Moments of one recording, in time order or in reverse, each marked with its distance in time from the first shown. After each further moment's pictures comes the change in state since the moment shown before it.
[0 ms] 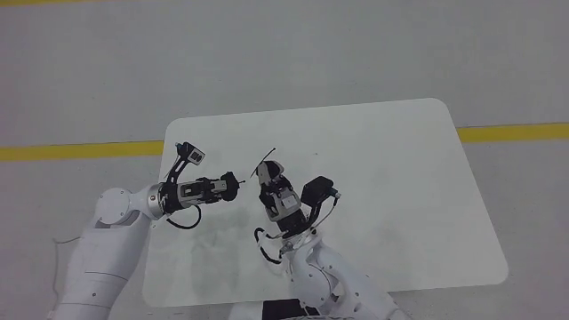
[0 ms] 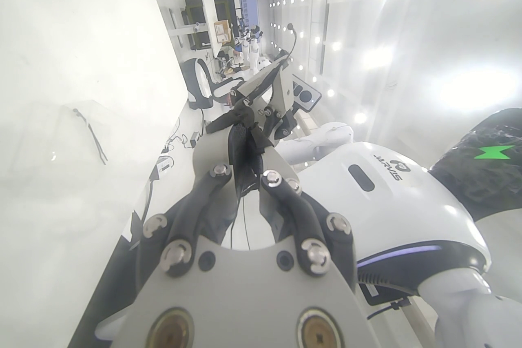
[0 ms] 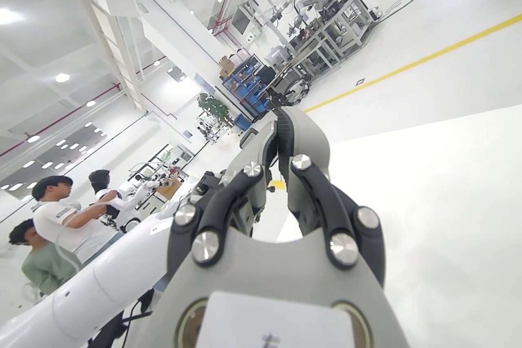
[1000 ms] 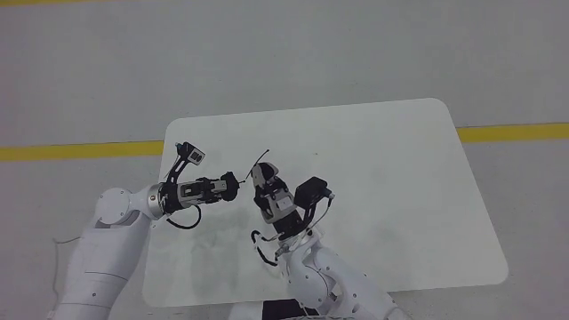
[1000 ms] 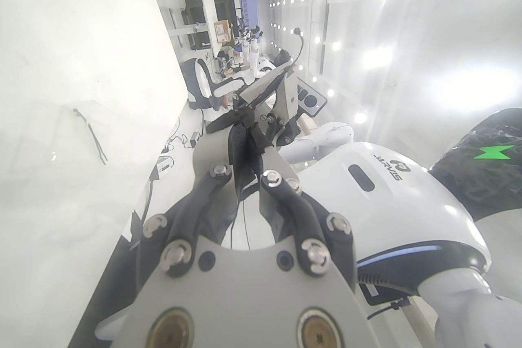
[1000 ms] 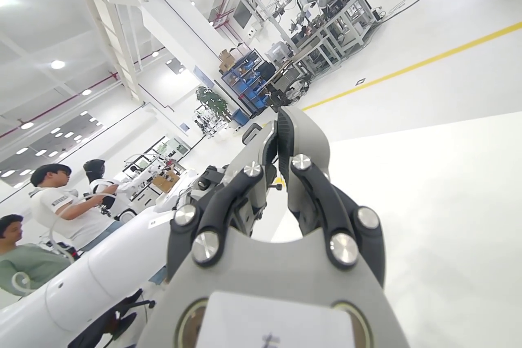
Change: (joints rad) left arm 0.000 0.000 0.000 0.000 0.000 0.000 0.000; right arm 0.014 0.011 -0.026 -0.005 -0.037 0.014 0.036
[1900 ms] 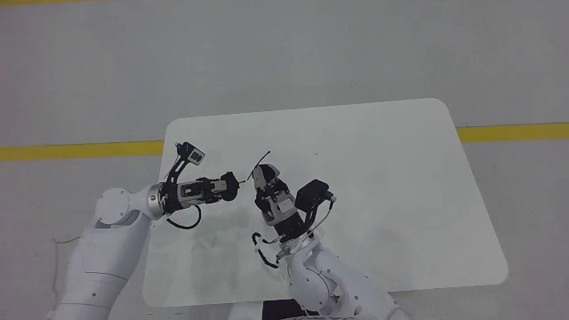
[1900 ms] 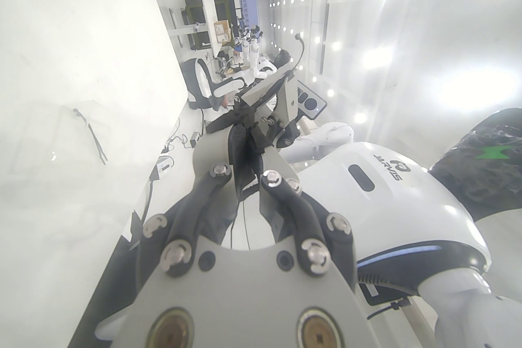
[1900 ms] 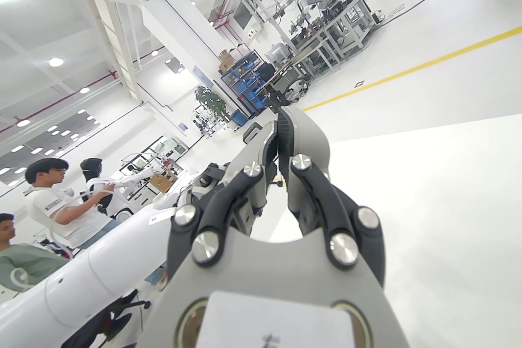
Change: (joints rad) left arm 0.000 0.000 0.000 0.000 0.000 0.000 0.000; right arm 0.000 0.020 -0.016 -0.013 0.003 0.010 -0.020
